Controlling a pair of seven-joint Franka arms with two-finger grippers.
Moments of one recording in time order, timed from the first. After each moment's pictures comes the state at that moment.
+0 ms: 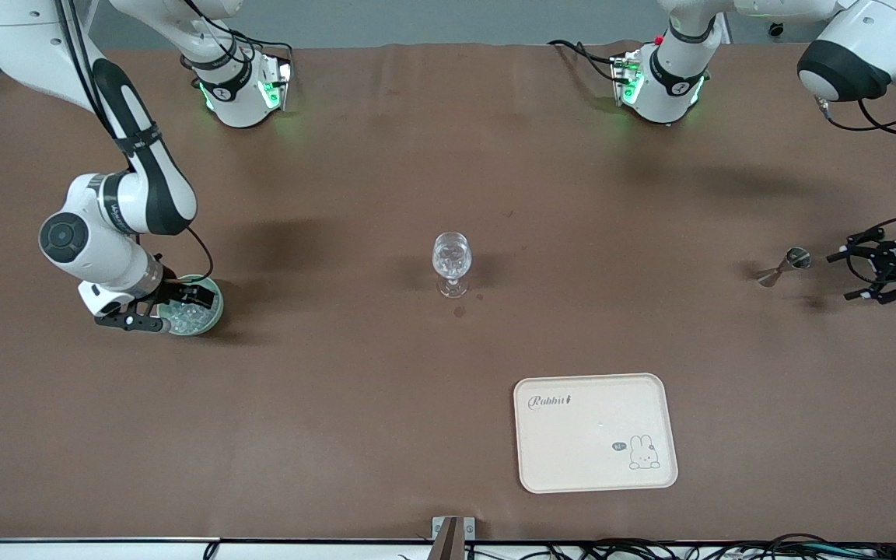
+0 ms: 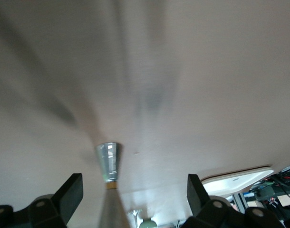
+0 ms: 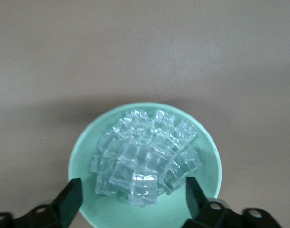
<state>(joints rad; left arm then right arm) 0.11 0.91 0.84 -1.65 -1.18 1.41 -0.17 -0.05 0.33 0.02 -2.20 -0.04 2.50 0.12</state>
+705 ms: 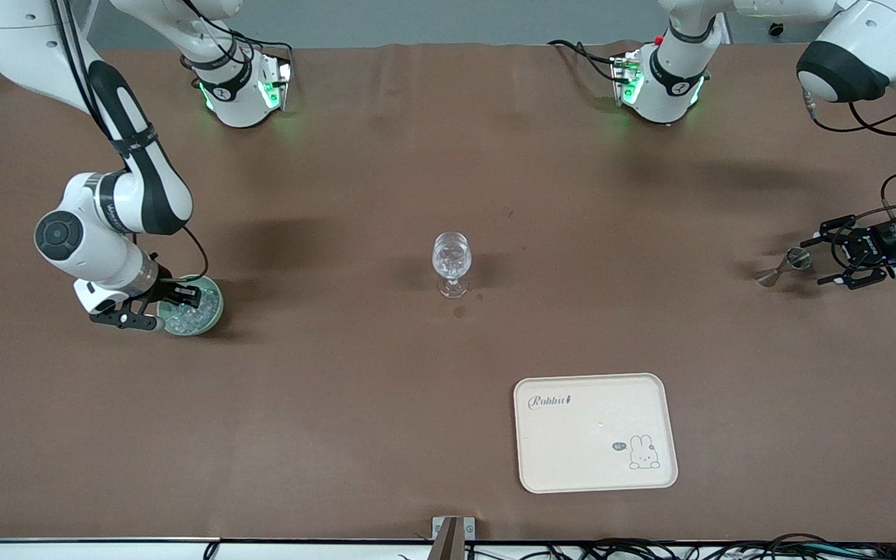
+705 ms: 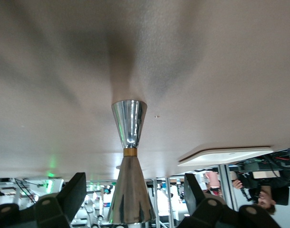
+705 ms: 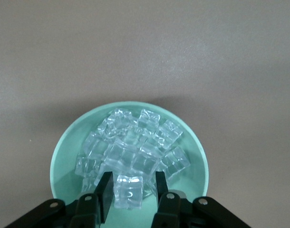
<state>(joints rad) 0.10 0.91 0.83 -1.74 -1.26 1.25 -0.28 -0.07 0.33 0.01 -2.20 -0.04 2.52 0.12</state>
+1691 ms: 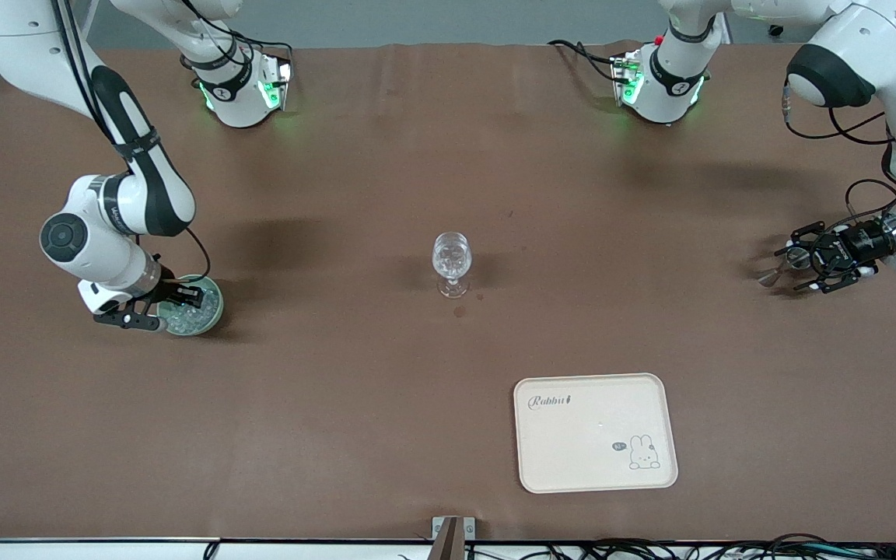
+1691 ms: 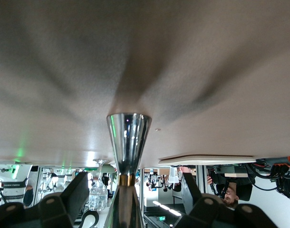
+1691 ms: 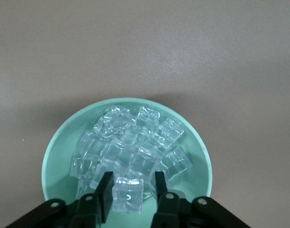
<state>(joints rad) 0.07 0.93 0.80 -1.85 -1.37 1.30 -0.32 -0.07 0.35 0.01 -2.21 -0.04 2.53 0.12</state>
